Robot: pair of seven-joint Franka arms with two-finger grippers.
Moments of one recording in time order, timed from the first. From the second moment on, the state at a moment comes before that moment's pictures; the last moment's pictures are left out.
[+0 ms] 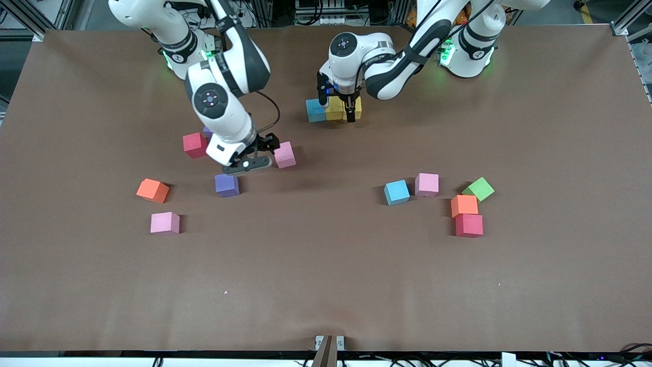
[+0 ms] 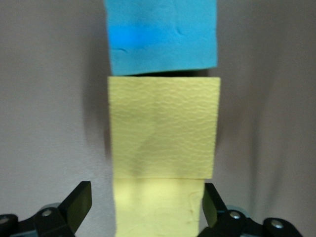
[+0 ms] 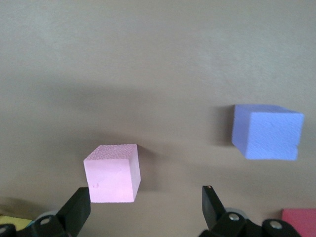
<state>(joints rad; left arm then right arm) -0.36 0.44 -0.71 -2.26 0.41 2.46 0.11 1.21 0.27 -0.64 -2.09 0.31 2.23 0.14</state>
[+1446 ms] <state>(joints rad) -0.17 0.26 -0.57 -1.94 0.22 2.10 0.10 1.25 0.38 -0.55 -2.20 0.43 2.48 0.12</state>
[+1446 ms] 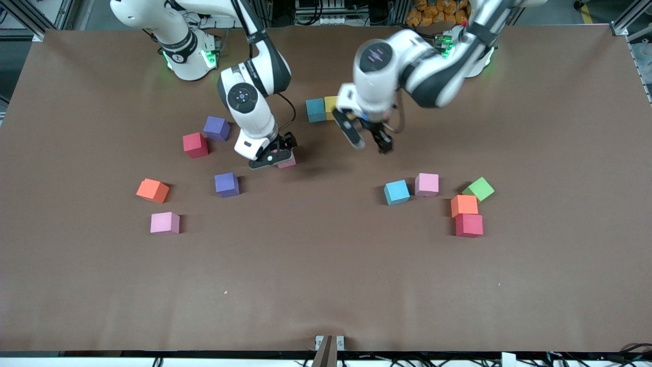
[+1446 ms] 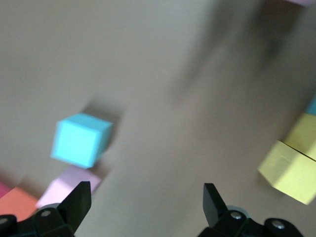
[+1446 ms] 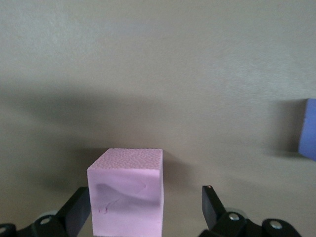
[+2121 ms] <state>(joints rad) -0.12 0.29 -0.31 -1.84 0.11 1.99 -0.03 1.26 0.45 -0.50 -2.20 0.48 2.56 0.12</state>
